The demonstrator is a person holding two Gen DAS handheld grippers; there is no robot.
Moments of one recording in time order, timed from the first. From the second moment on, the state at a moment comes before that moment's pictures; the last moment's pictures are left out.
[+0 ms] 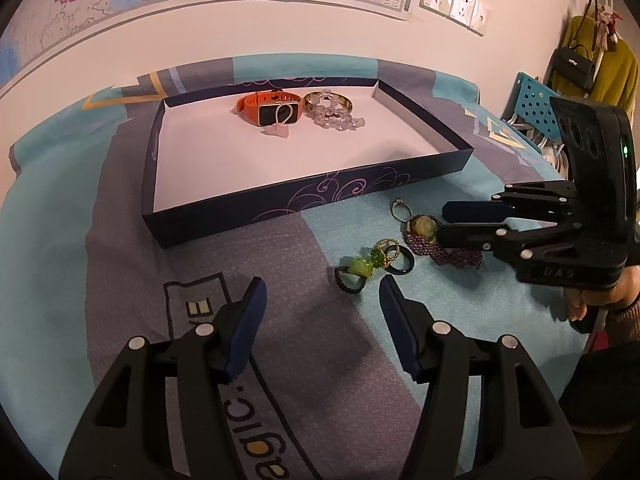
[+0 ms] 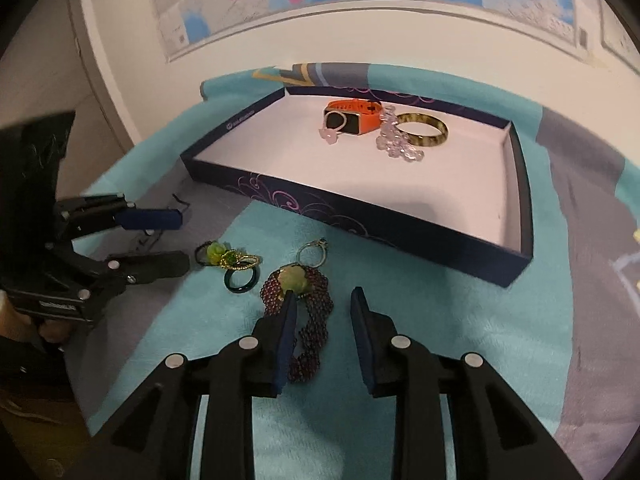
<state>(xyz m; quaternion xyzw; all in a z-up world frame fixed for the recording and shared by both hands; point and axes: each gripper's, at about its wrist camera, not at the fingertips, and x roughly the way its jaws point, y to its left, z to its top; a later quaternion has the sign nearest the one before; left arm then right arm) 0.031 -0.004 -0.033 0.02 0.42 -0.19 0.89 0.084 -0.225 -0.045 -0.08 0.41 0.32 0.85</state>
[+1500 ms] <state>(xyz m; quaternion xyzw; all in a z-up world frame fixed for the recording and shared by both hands) 0.039 -0.026 -0.039 0.06 0.43 -0.21 0.88 0.077 -0.232 -0.023 -0.01 0.39 0.37 0.84</state>
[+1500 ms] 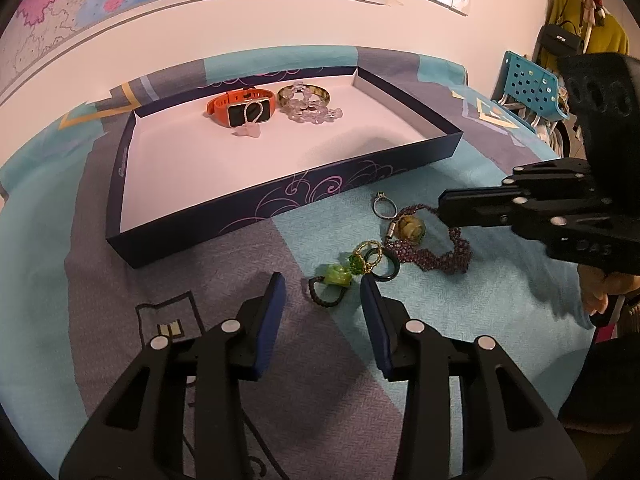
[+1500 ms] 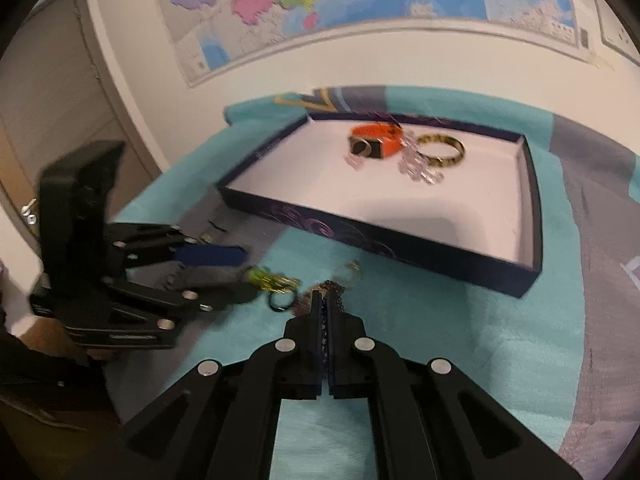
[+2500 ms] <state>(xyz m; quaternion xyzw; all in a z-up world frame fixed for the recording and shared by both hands) 0.040 -0.024 -0.038 0.05 0.43 -0.21 0.88 0.080 -0.227 -0.040 -0.04 0.41 0.36 0.84</state>
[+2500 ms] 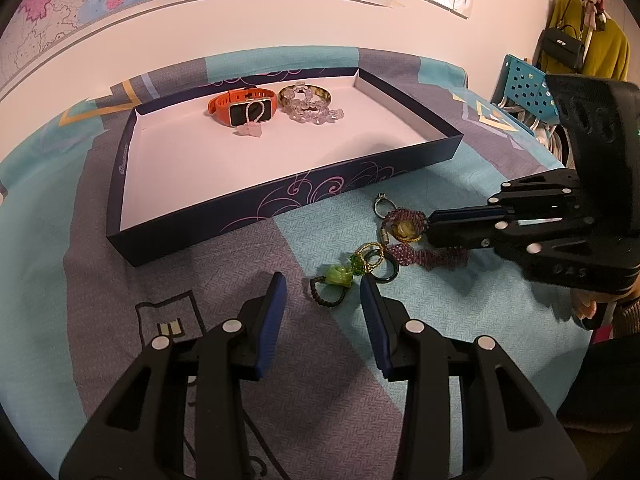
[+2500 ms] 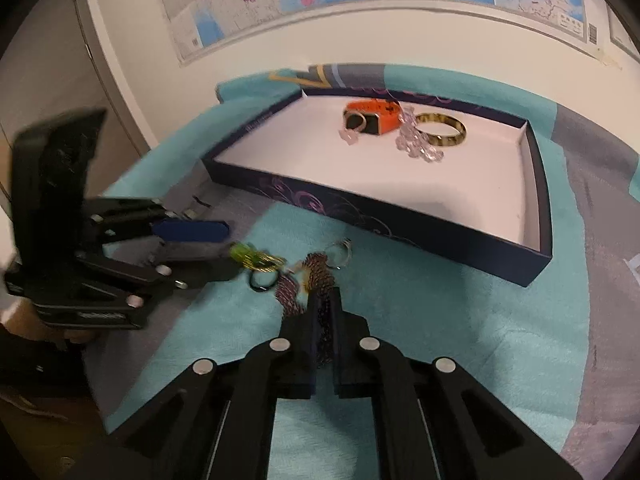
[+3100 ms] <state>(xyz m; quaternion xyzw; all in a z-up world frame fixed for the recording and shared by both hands) 0.039 -0.023 -0.038 0.05 0.43 -0.21 0.88 0.056 -0.232 -0.028 -0.03 0.41 0.40 0.82</state>
